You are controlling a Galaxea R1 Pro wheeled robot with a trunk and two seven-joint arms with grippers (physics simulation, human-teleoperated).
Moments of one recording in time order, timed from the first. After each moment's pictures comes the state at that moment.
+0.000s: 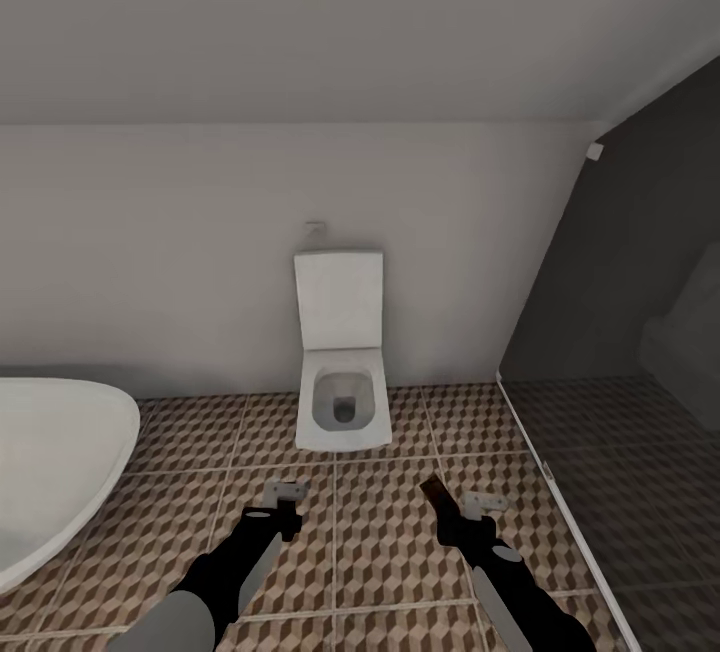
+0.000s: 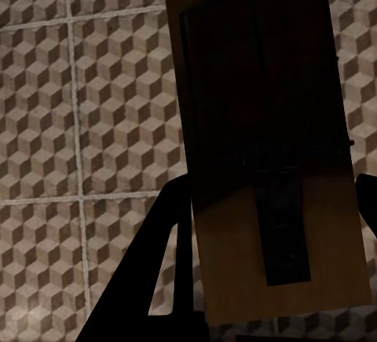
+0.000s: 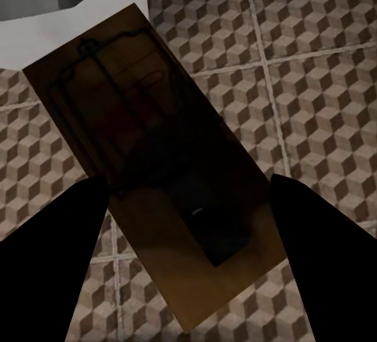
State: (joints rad) left arm -0.58 -0.09 -0.25 -0.51 0.18 0.36 0.30; right arm -0.34 -0.03 0.28 -0.91 -0.38 0.22 -0.20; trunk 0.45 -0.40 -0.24
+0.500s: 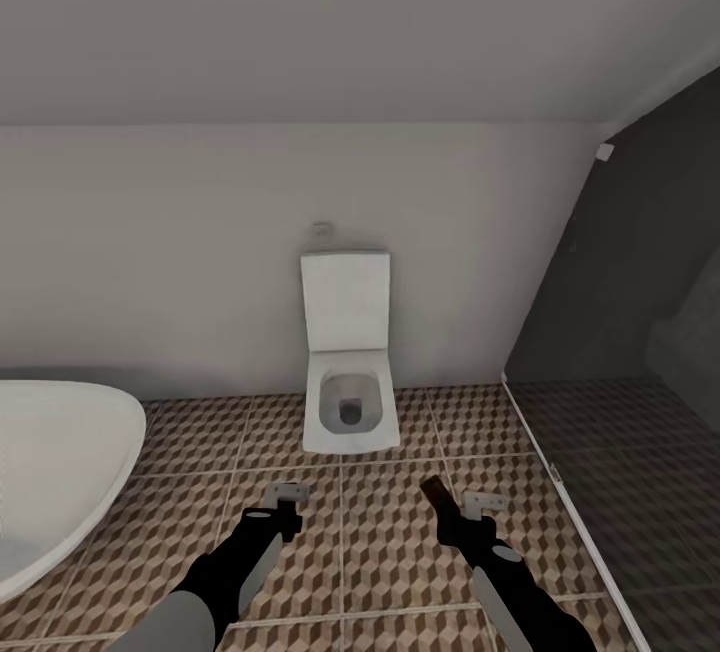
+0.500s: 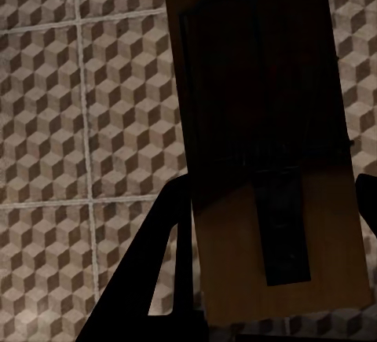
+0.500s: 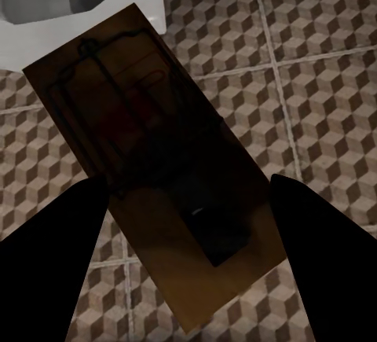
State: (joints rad) left arm -0.58 -0.09 -0.25 -0.51 0.18 0.36 0.30; right arm -0.34 -0.03 0.28 -0.91 -0.38 0.22 -0.20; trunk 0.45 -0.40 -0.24
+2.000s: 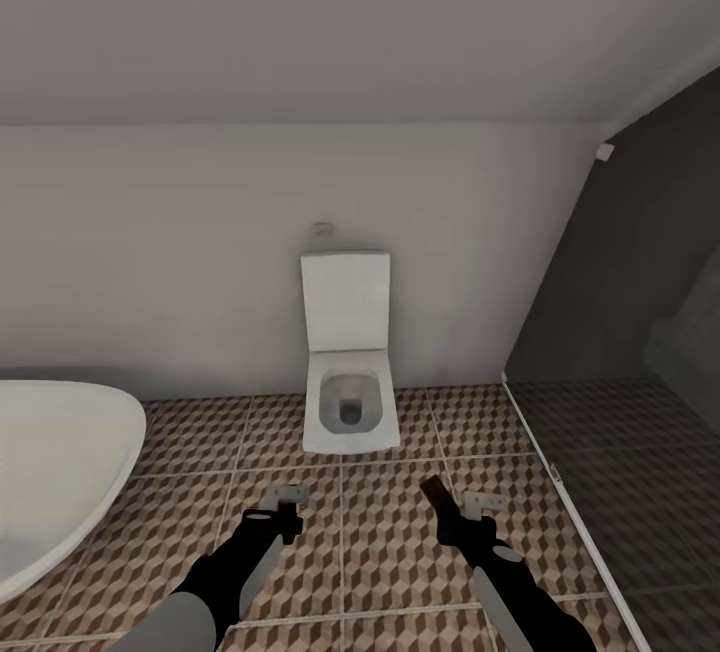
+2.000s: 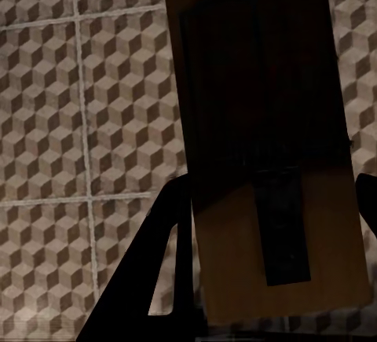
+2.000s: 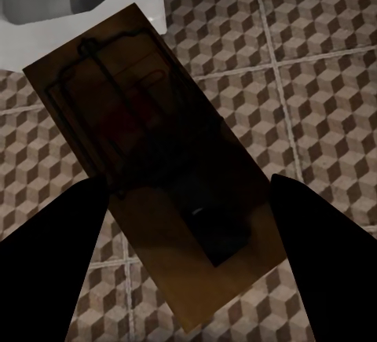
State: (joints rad) left arm -0.58 -0.10 -0.25 -0.50 0.18 0.35 0.30; right arm -0.34 -0.03 0.28 -0.91 -0.38 0.22 -0.19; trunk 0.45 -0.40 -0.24
